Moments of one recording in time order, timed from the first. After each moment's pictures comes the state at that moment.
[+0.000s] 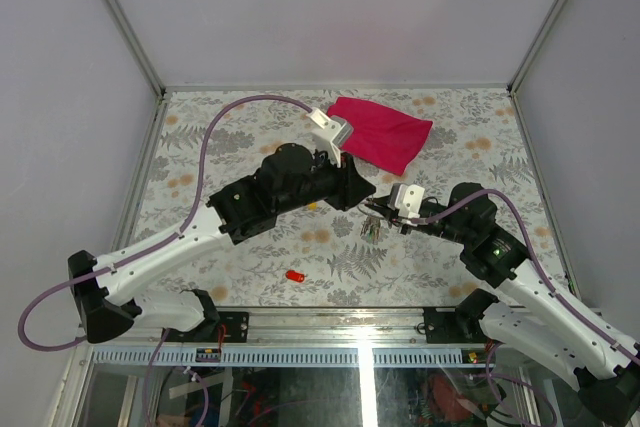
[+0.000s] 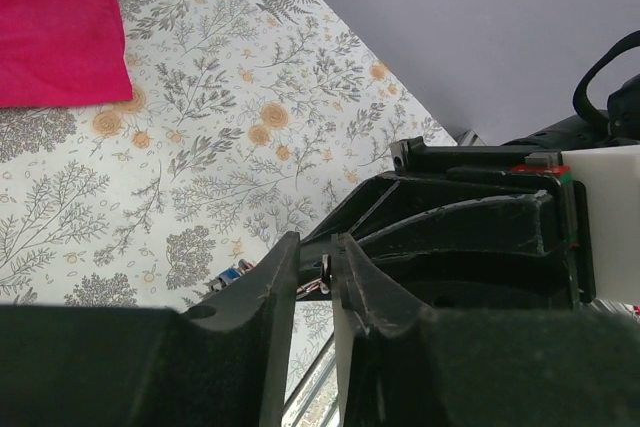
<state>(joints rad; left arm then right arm) -0.99 1.26 1.23 -0.23 0.05 -0.50 0.69 0.72 0.67 -0.08 -0.49 -0.46</state>
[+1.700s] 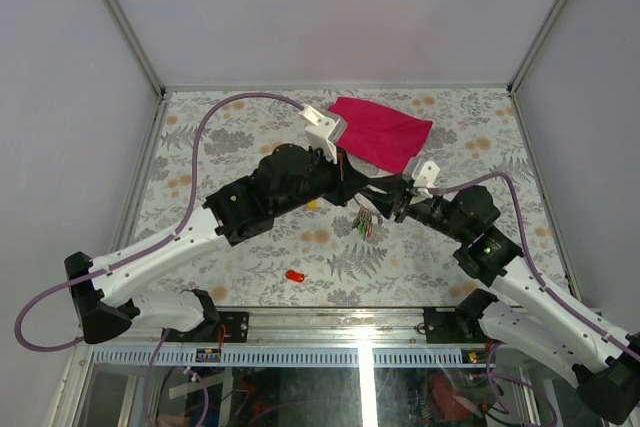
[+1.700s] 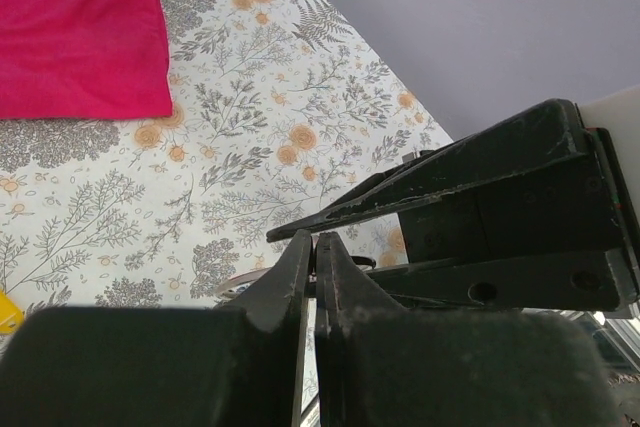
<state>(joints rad) -1.00 1.24 1.25 -0.24 -0.06 -0.50 0.69 0.76 0.62 0.23 -0.38 -0.11</state>
